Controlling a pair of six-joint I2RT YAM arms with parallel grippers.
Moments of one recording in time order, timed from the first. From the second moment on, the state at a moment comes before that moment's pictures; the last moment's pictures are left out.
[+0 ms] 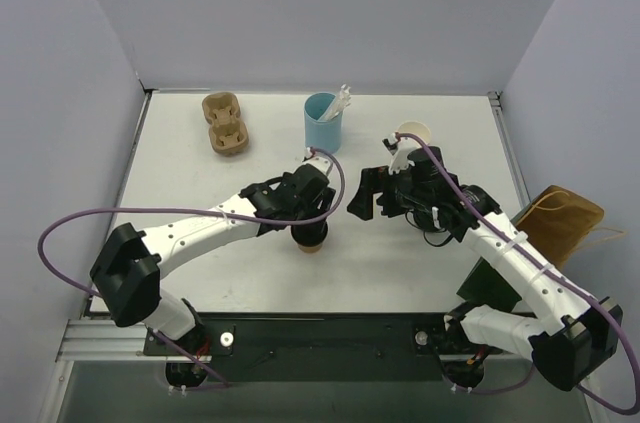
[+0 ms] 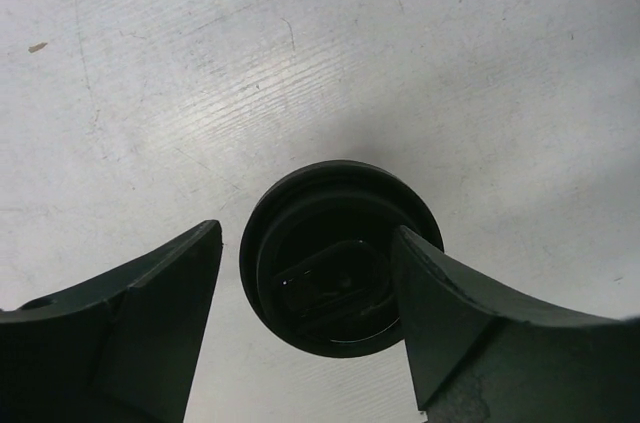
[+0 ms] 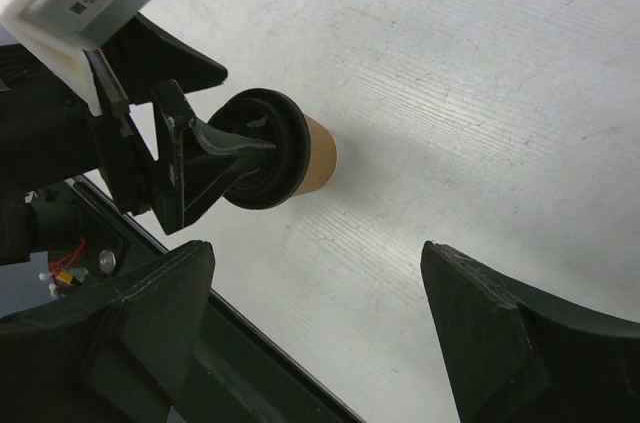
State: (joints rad) left arm -0.91 1.52 1.15 -0.55 -0.32 -0.41; right arm 0.54 1.10 0.97 -0.53 -0.25 0.35
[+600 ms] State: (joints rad) left arm -0.29 1.16 1.03 -0.67 -0.23 -0.38; right arm 0.83 1.43 1.14 -0.52 -0.02 0.34
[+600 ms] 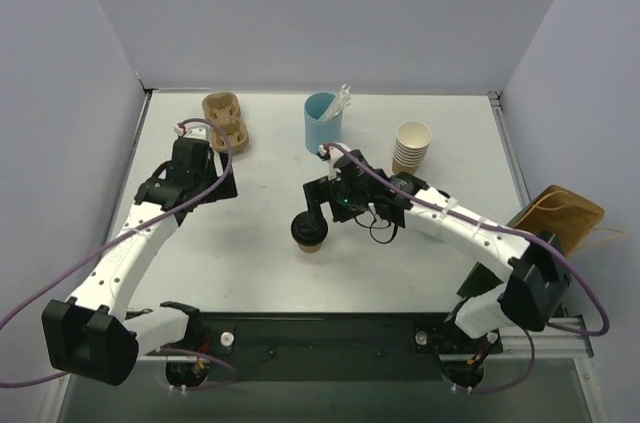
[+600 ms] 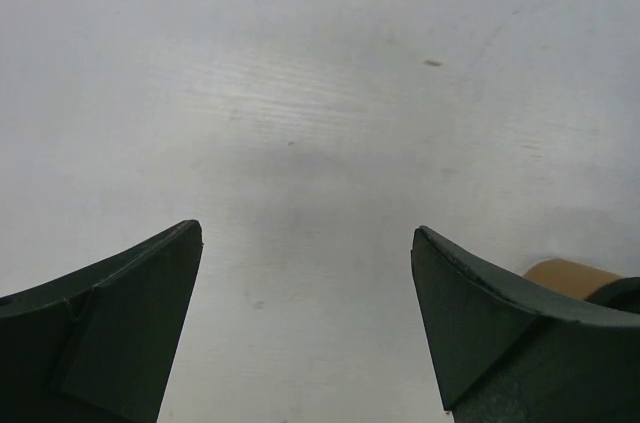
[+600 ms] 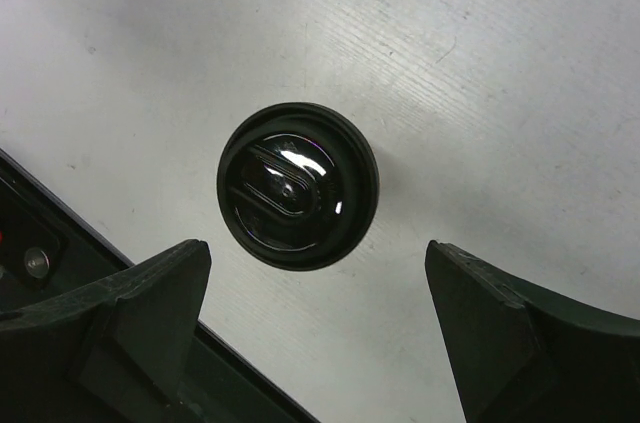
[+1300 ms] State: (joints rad) left arm -0.19 1.09 0.88 -0.69 -0.19 -0.30; right arm 0.93 1.73 1.30 -0.54 0.06 0.28
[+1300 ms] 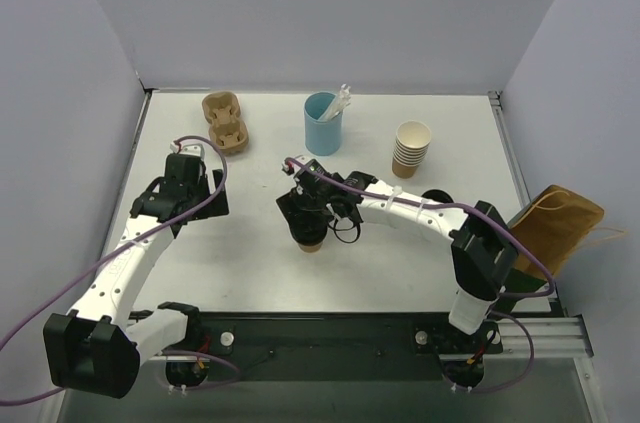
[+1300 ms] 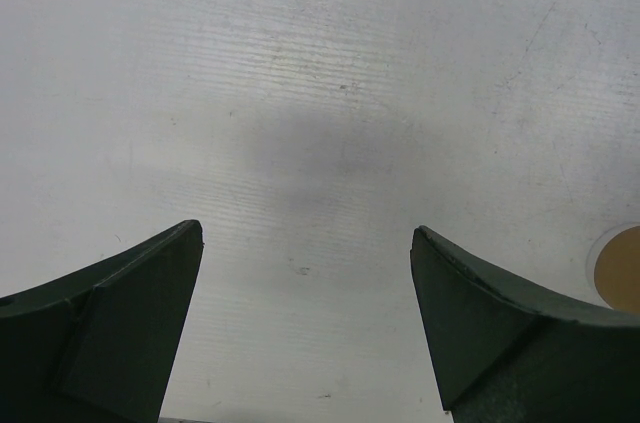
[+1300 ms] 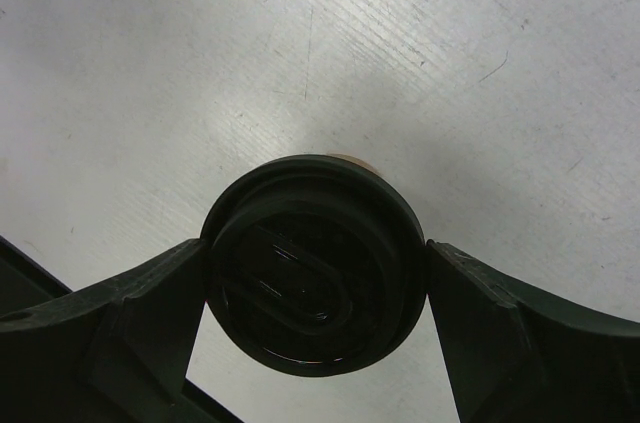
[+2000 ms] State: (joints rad) left arm -0.20 1.08 0.87 -0.69 -0.18 -0.30; right arm 0.59 1.87 1.46 -0.53 0.06 0.25
